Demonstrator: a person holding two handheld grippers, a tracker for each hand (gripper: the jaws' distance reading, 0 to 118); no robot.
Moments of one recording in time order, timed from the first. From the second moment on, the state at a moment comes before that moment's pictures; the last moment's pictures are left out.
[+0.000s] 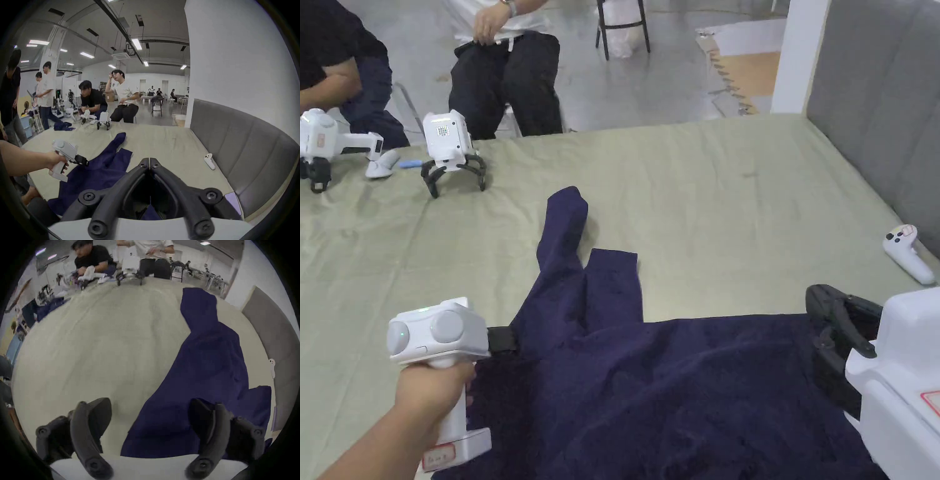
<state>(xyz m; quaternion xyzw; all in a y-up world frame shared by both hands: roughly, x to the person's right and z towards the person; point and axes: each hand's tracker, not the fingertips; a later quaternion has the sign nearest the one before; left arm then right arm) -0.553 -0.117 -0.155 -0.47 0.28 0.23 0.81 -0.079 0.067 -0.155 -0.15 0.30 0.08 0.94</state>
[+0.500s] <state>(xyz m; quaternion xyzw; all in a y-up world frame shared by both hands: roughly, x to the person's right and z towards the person) -0.528 -0.134 -0.153 -0.51 0.26 0.06 0.82 -0.087 0.002 -0.294 -0.26 0.25 0.08 0.93</state>
